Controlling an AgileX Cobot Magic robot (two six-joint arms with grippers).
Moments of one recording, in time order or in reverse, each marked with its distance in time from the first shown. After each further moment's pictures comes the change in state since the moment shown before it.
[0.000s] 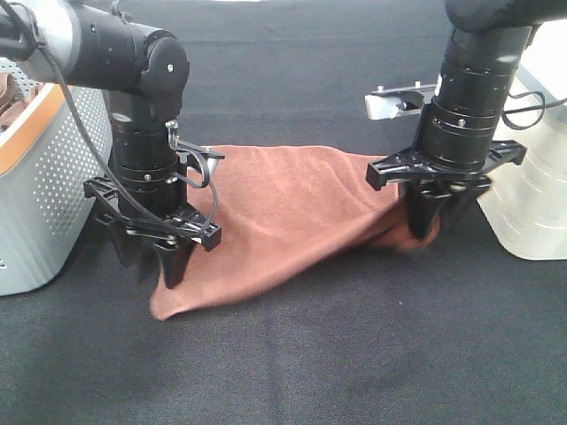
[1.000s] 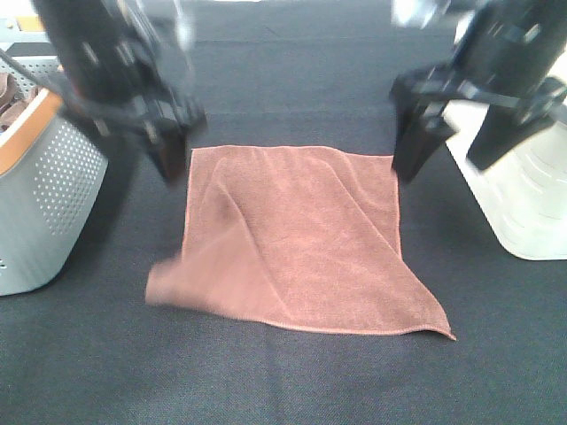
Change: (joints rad) left arm 0.000 -0.390 -0.024 -0.016 0.001 0.002; right arm 0.000 -0.320 0.001 0.117 0.065 -0.069
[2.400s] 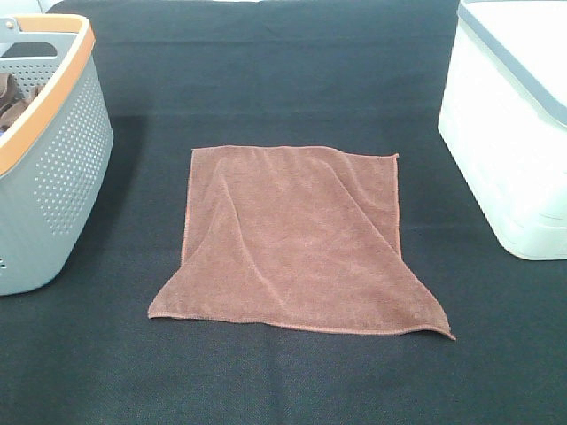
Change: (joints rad) left arm 0.000 -1.341 1.027 0.073 -0.145 -0.017; right arm 0.000 -1.110 0.768 -0.117 -0.035 -0.013
